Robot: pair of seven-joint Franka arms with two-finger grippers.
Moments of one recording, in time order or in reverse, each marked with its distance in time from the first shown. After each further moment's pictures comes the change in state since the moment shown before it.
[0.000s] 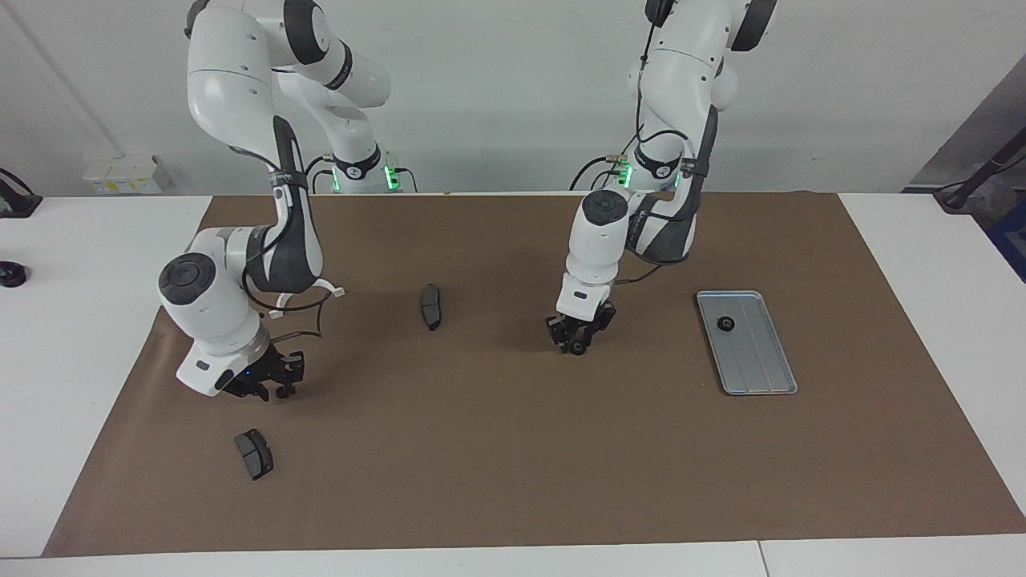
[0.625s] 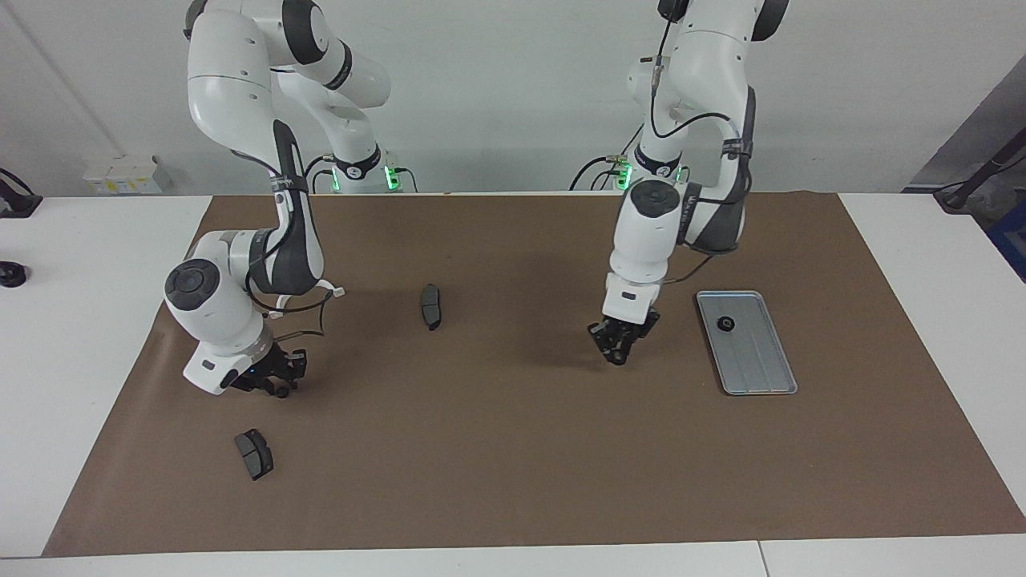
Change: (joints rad) left arm 0.160 -0.089 0.012 0.068 -0.015 -0.126 0.172; right arm -0.011 -0.001 -0.003 -0.035 0.000 0.001 0.001
